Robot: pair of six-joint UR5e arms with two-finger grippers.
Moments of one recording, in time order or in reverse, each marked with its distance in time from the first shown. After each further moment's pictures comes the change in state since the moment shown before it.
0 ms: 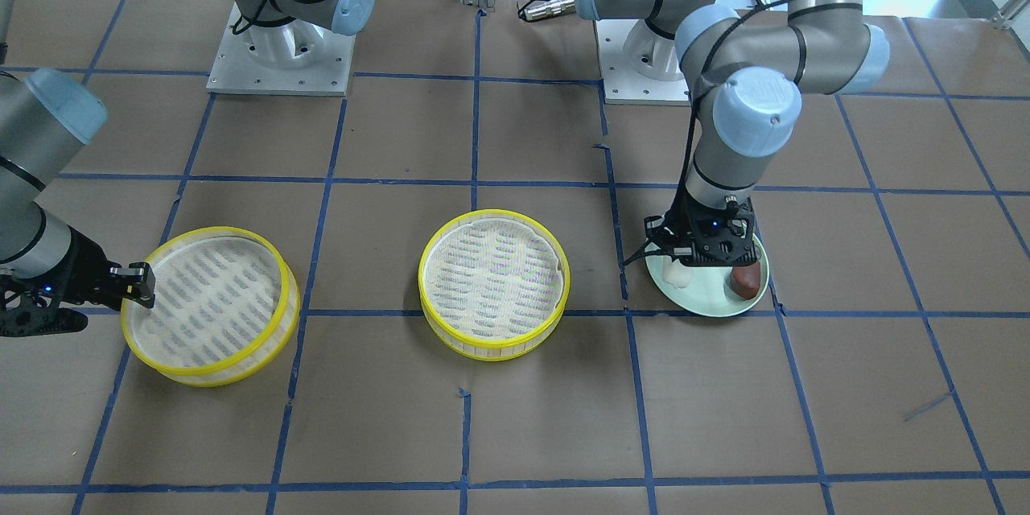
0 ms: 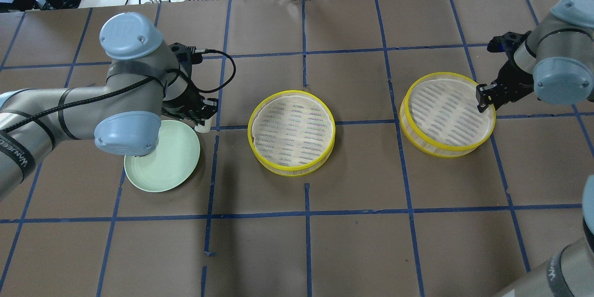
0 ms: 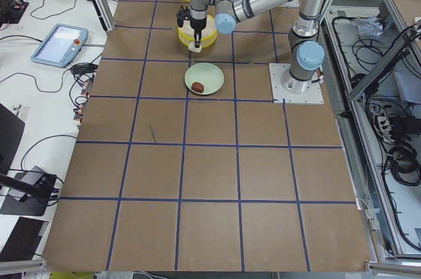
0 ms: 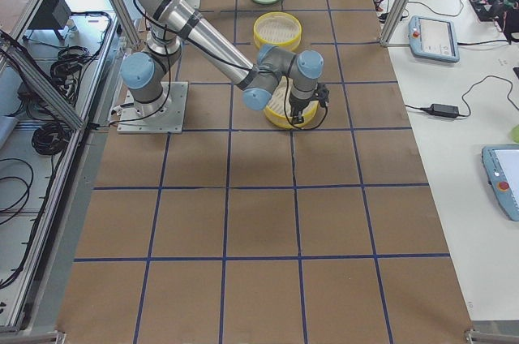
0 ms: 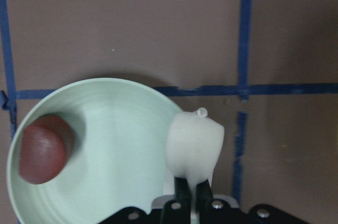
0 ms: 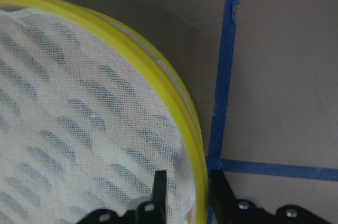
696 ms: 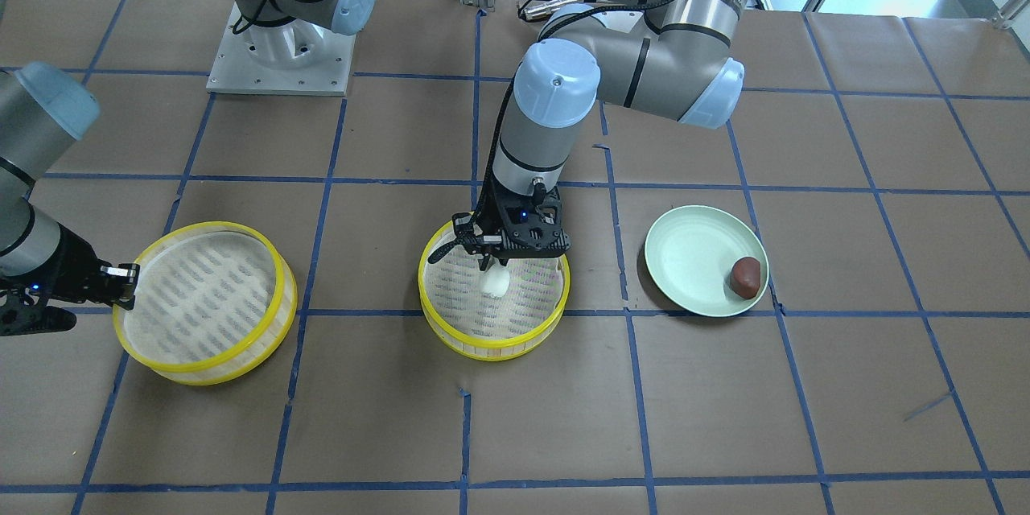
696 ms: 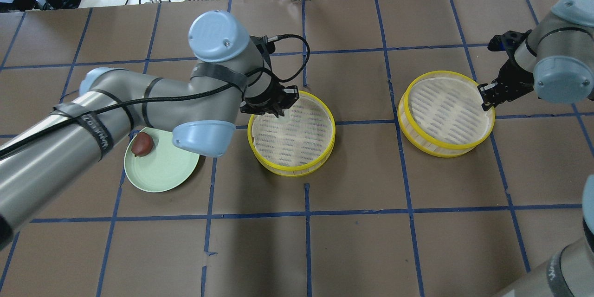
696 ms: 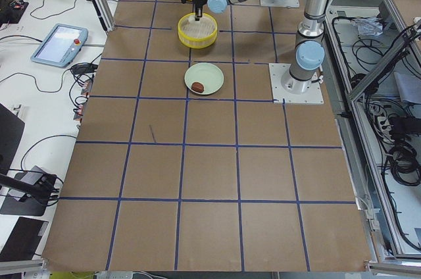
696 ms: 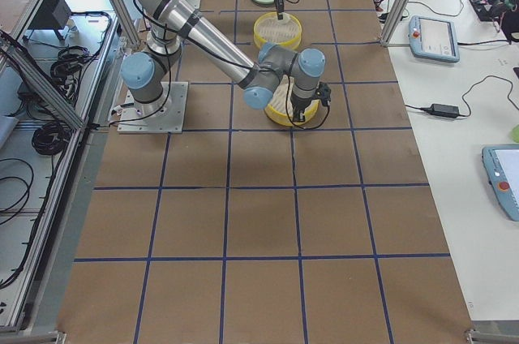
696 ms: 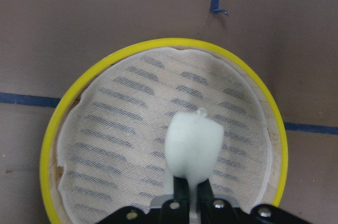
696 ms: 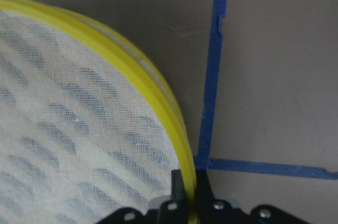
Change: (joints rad) left arm -0.248 -0.195 0.088 0.227 -0.109 -0.386; right arm 0.000 -0.026 -0.035 0.043 -0.009 -0.002
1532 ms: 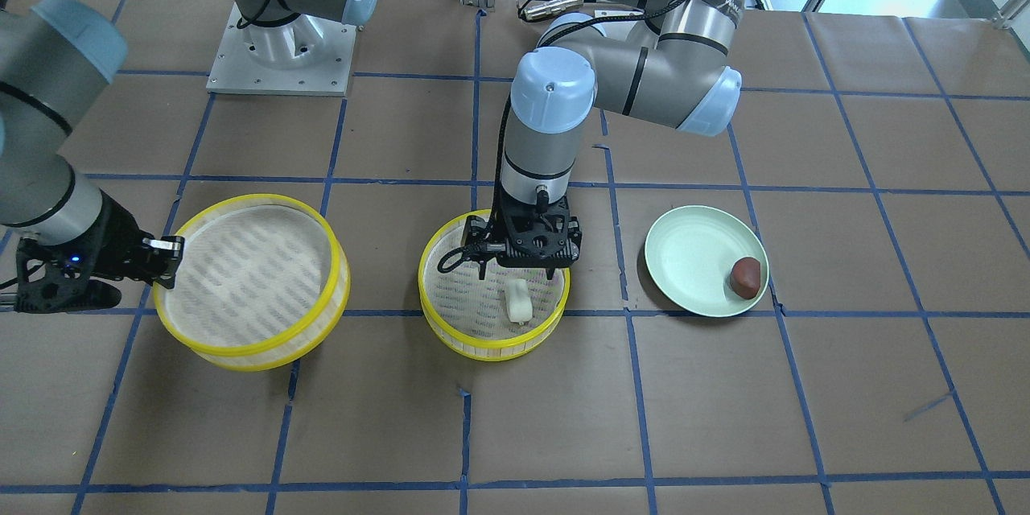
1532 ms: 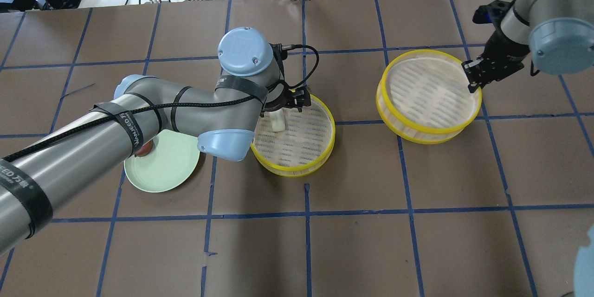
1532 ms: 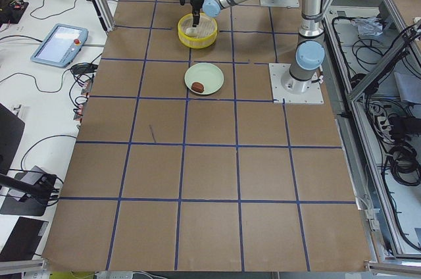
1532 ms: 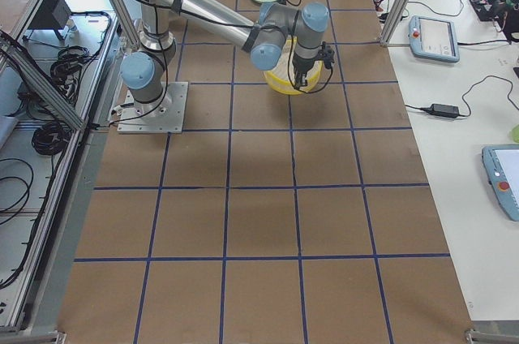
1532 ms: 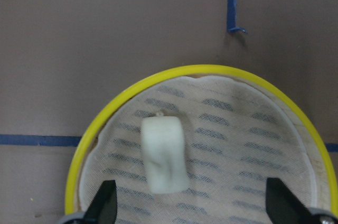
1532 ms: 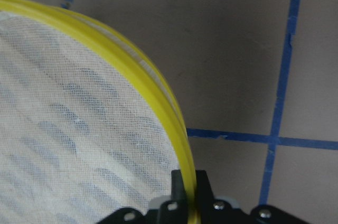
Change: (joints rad) left arm 0.042 0.002 0.006 -0.004 0.138 0.190; right arm 0.208 -0.107 -0.076 0.173 0.001 0.224
